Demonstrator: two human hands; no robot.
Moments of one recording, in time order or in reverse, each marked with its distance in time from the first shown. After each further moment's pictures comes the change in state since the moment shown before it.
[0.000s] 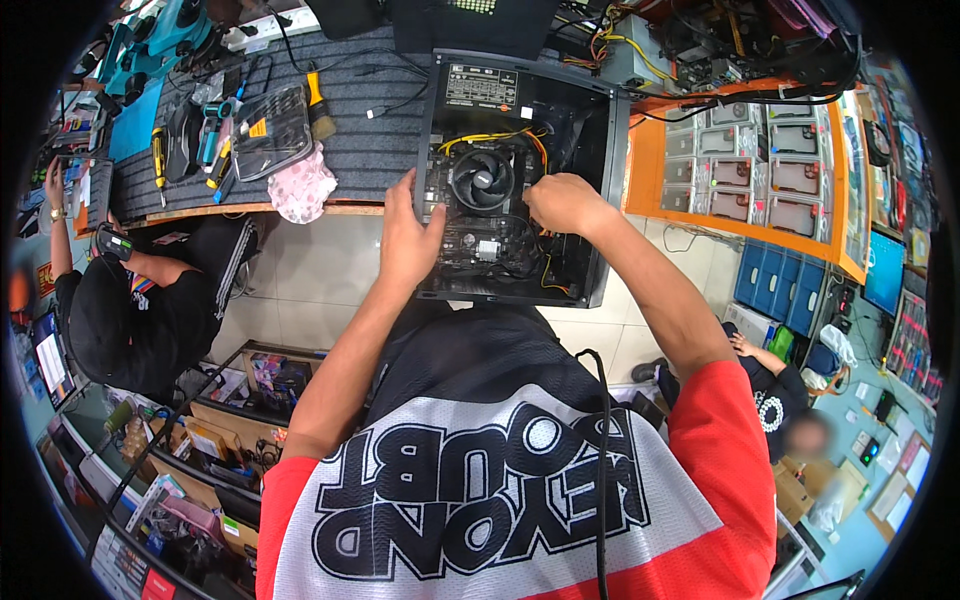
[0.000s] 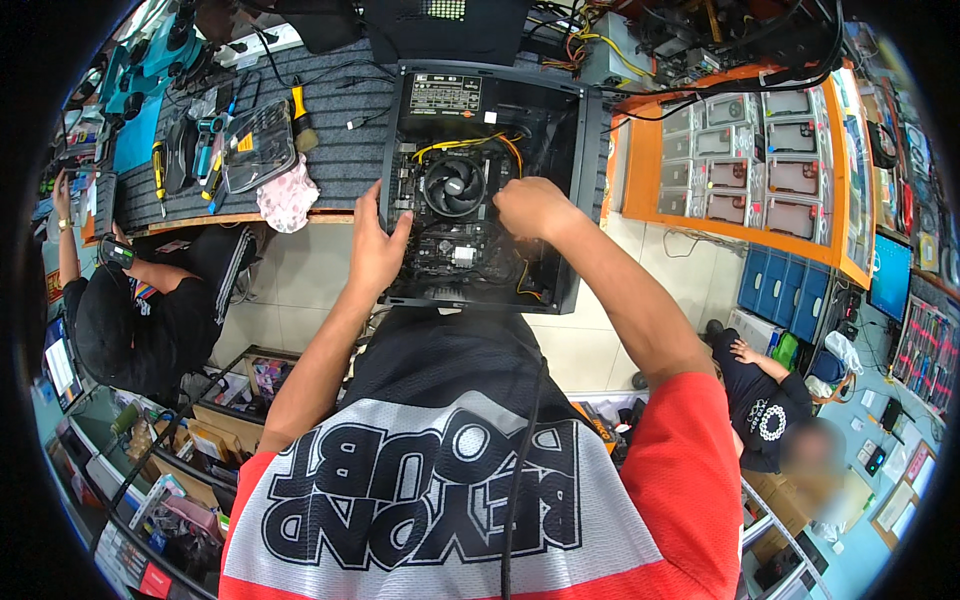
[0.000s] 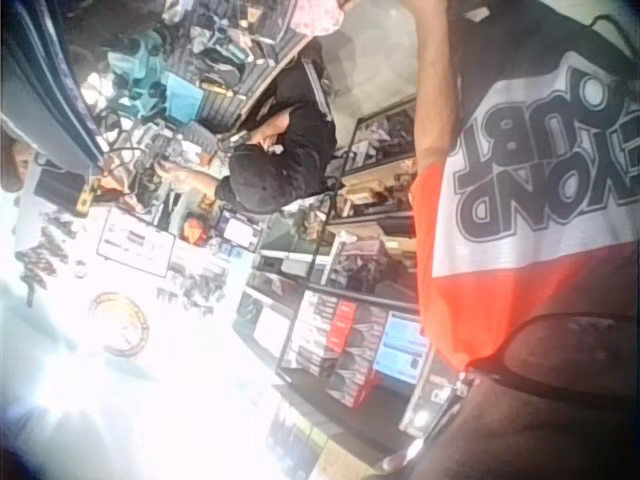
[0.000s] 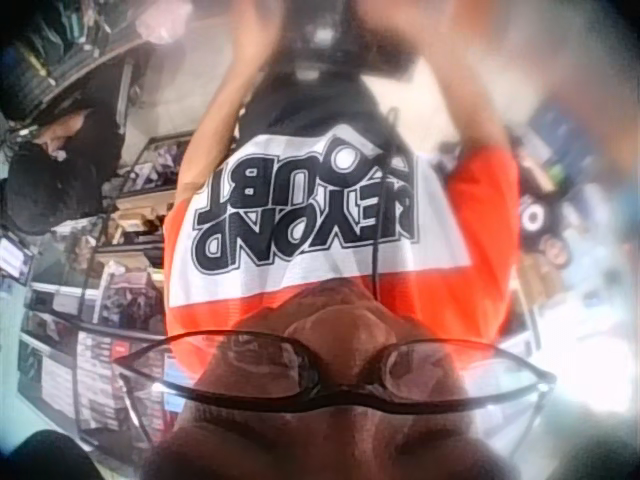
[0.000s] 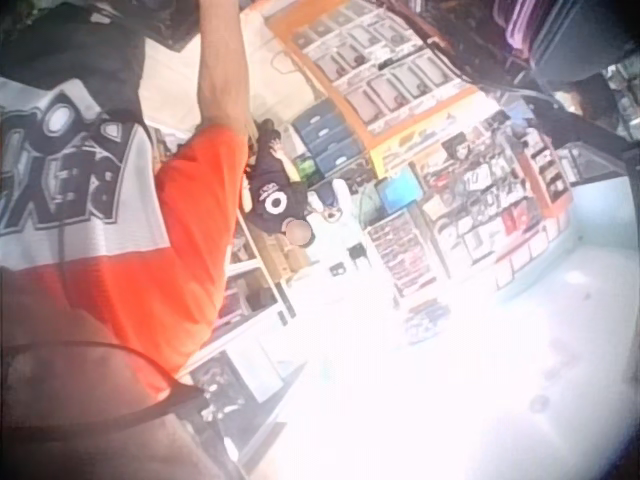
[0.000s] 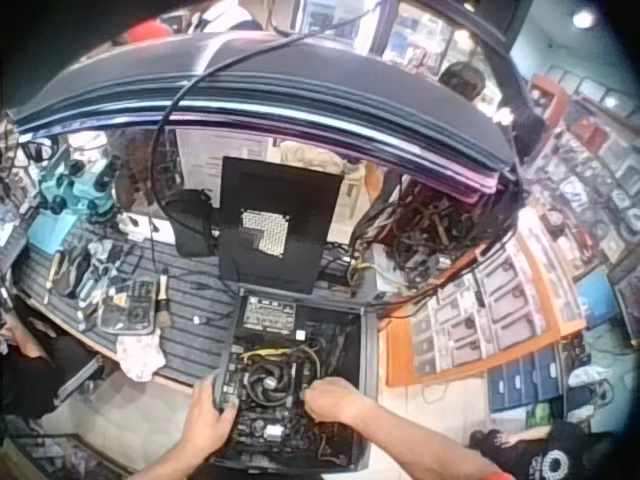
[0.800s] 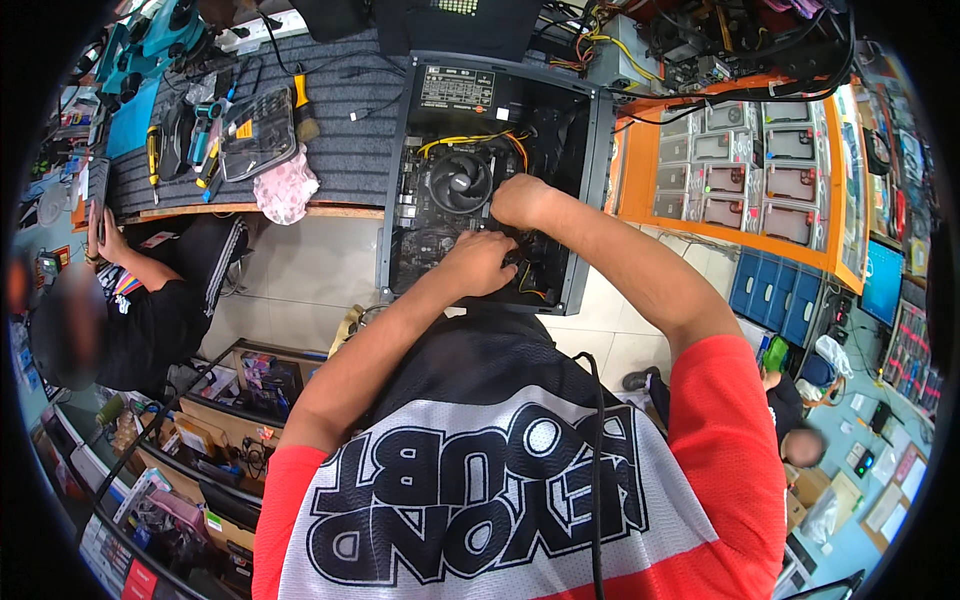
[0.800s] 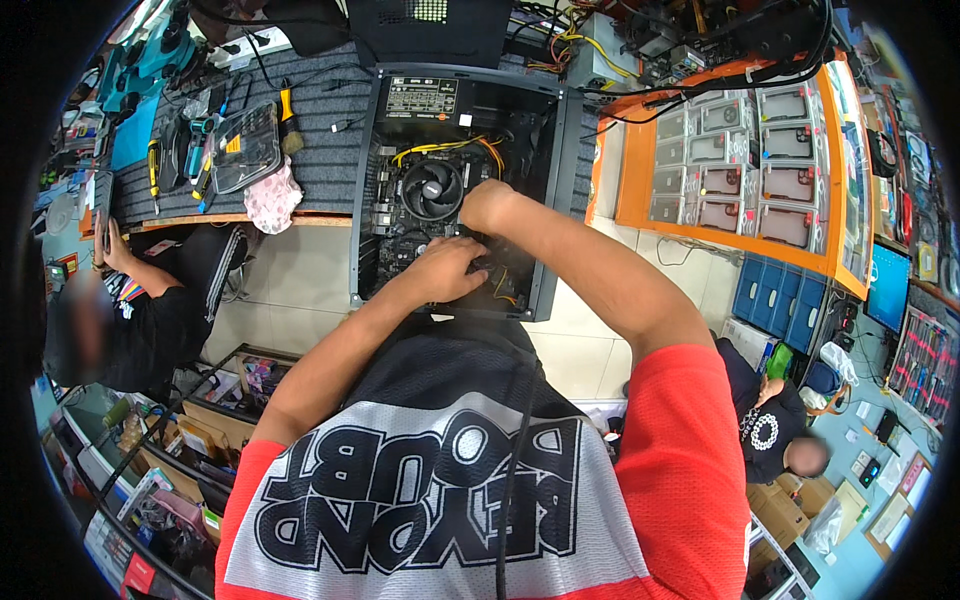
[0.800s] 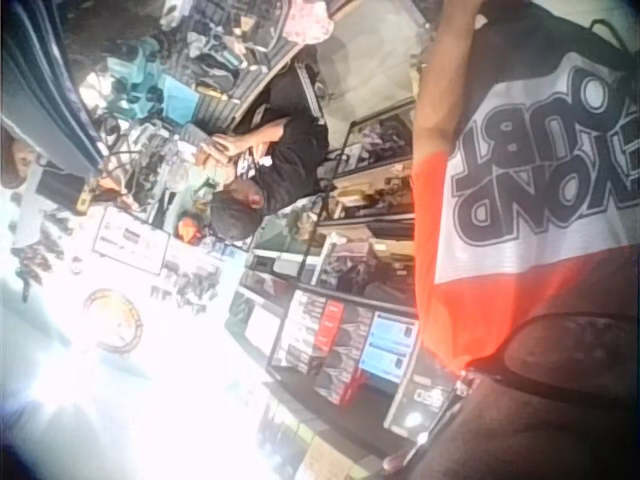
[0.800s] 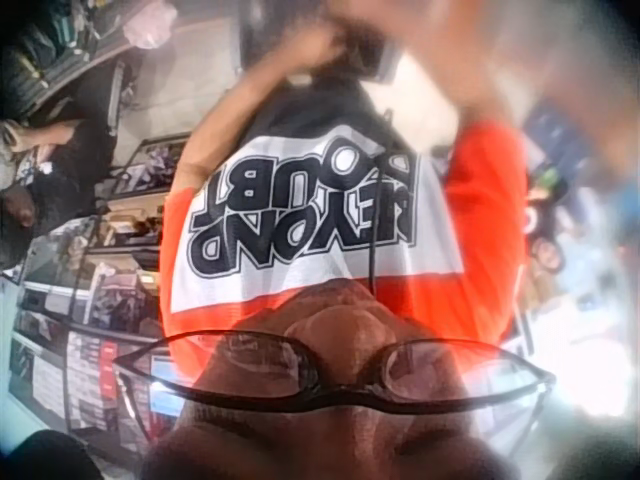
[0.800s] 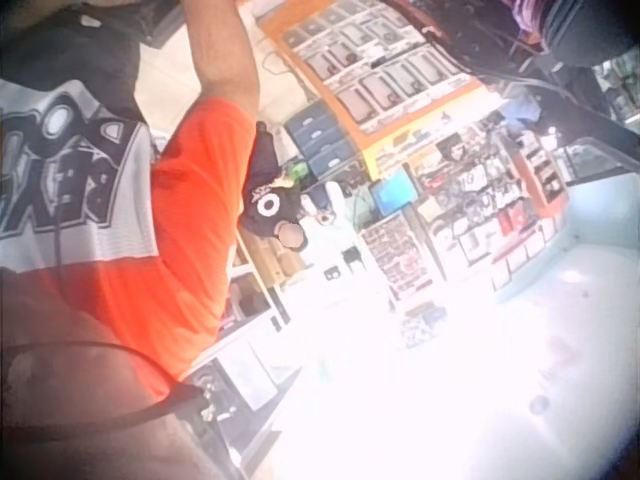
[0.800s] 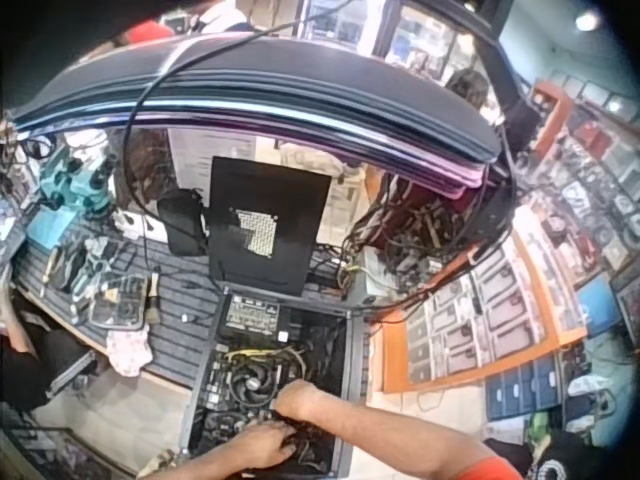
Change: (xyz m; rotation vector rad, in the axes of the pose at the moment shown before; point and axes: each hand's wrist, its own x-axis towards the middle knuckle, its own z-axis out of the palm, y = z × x) left_hand -0.018 0.041 0.107 0.259 -0.820 0.215; right_hand 0.047 0.001 0.019 -0.378 -0.396 -0.211
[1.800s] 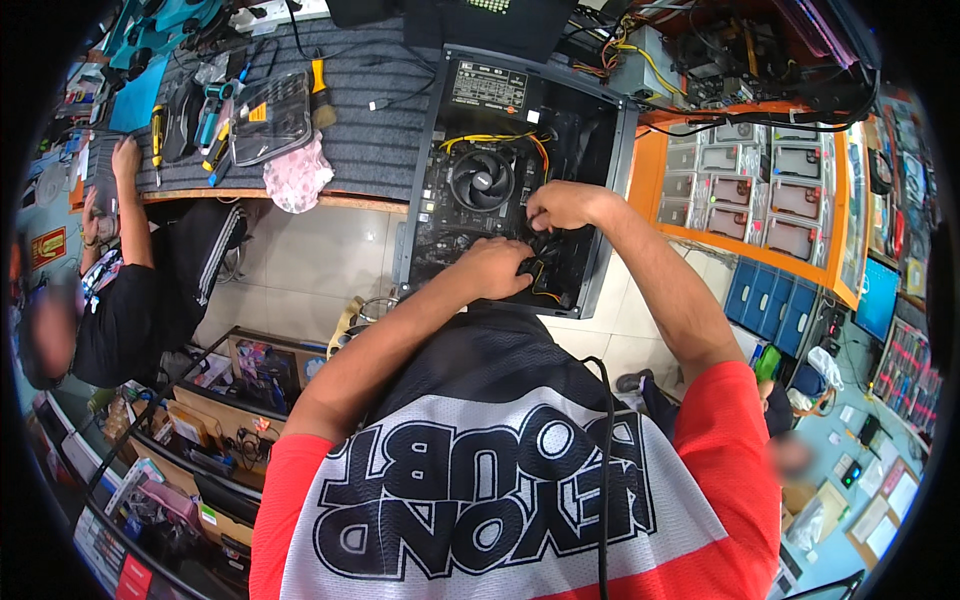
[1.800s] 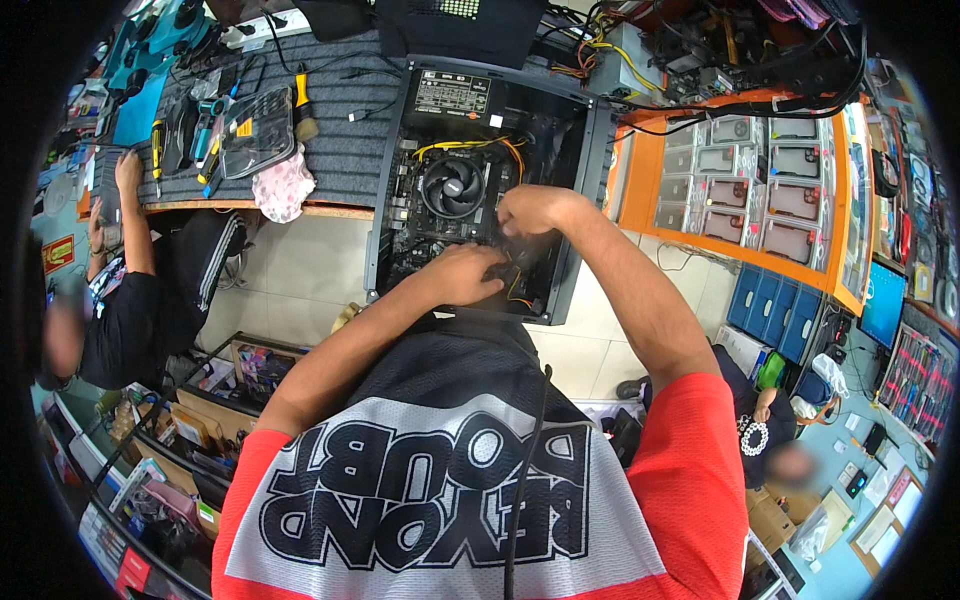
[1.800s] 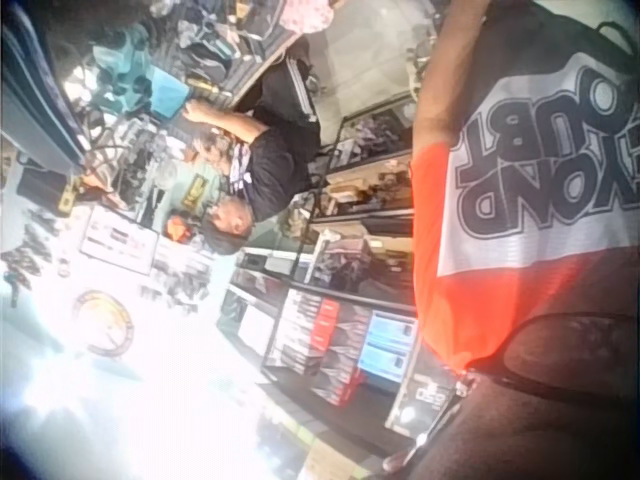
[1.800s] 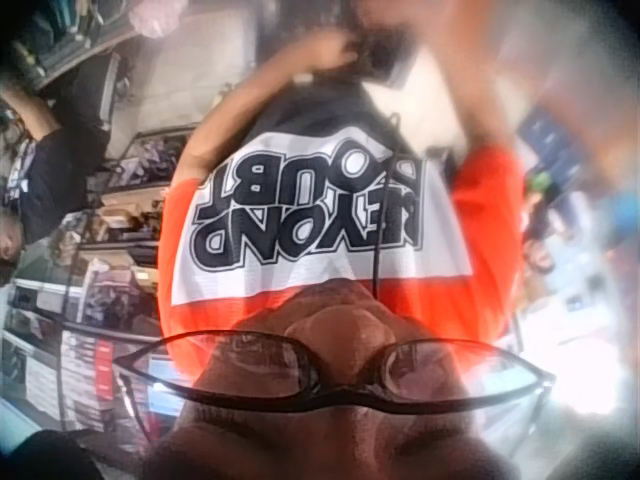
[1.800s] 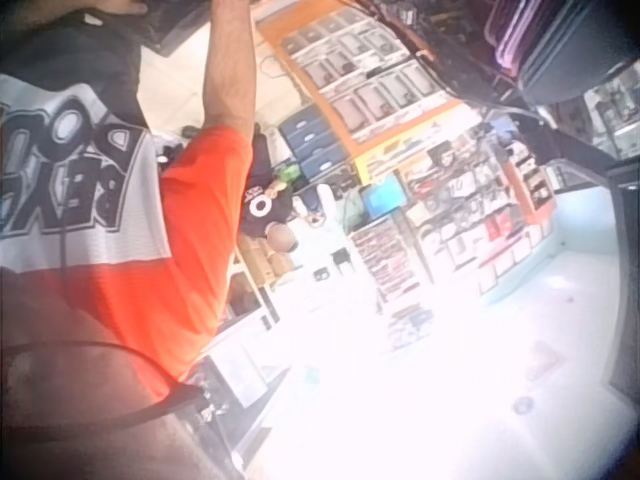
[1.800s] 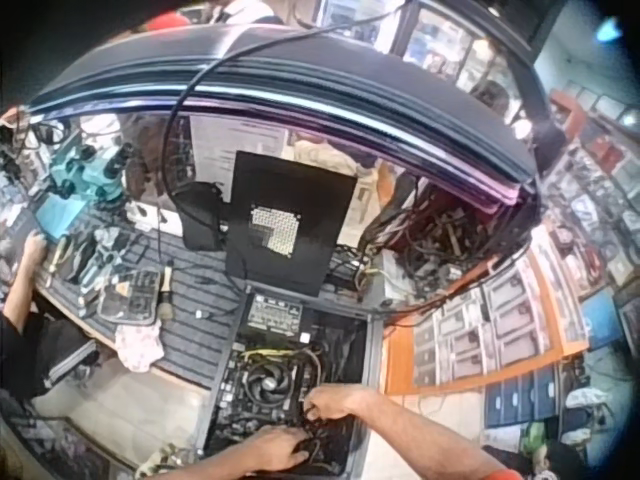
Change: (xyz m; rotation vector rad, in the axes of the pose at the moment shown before) left_hand -0.007 -0.009 -0.003 -0.115 -0.039 0.045; right_hand -0.034 0.036 0.008 0.632 -0.019 -0.031
